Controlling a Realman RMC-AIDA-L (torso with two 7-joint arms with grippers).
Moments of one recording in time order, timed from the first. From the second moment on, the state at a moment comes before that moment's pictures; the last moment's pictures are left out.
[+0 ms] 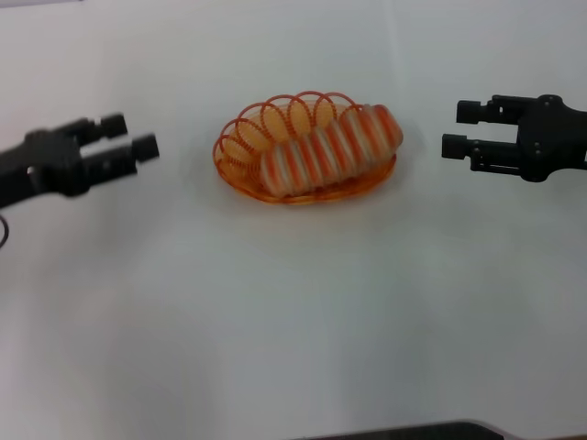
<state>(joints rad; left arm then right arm) -0.42 -2.11 0.56 0.74 1.98 1.63 -1.58 0.45 2.06 -0.40 -0.75 -2.14 -1.75 1.40</state>
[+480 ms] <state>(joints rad) -0.43 -2.11 0.56 0.74 2.11 1.65 -1.58 0.46 2.06 -0.43 -0.74 -2.14 -1.74 1.41</state>
